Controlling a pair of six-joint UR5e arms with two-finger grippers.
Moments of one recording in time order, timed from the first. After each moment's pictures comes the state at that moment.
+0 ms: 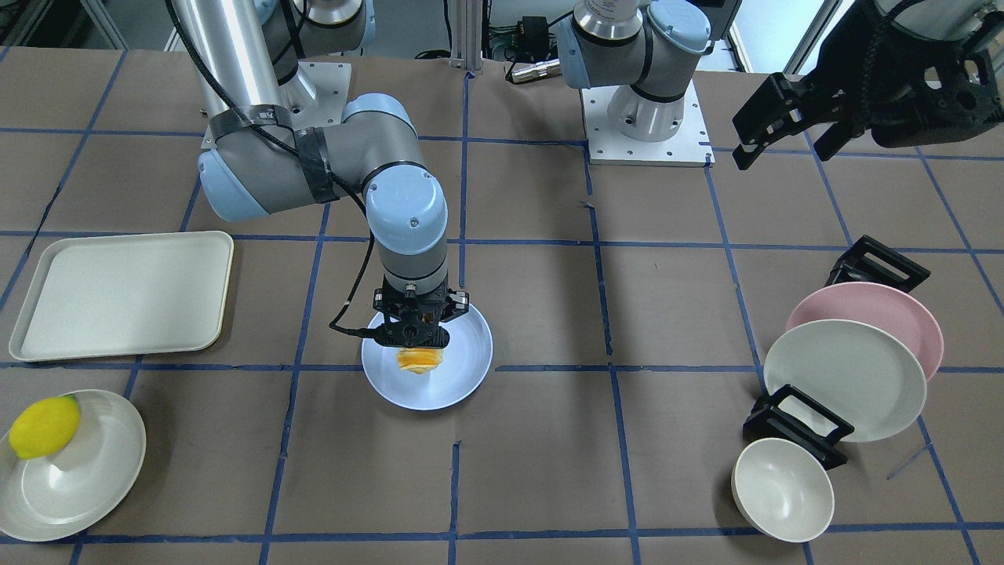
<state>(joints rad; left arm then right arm) -1.40 -1.62 -1.27 -1.91 1.53 -0.02 1.90 -1.15 1.73 -2.08 -1.56 0.37</state>
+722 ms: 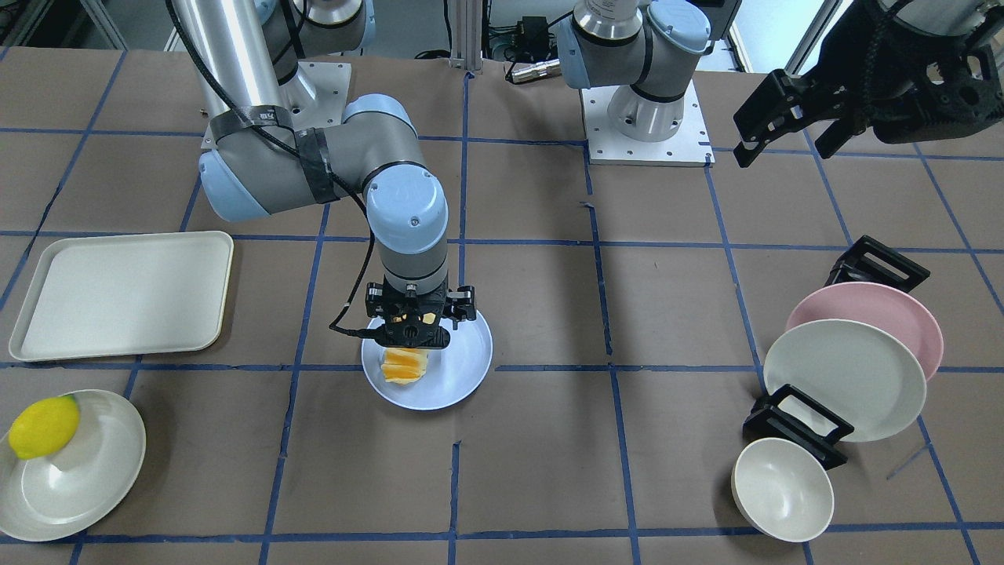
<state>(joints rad) -1.40 -1.62 -1.27 -1.91 1.53 -0.02 1.90 -1.15 1.72 -2.09 -1.56 0.36</state>
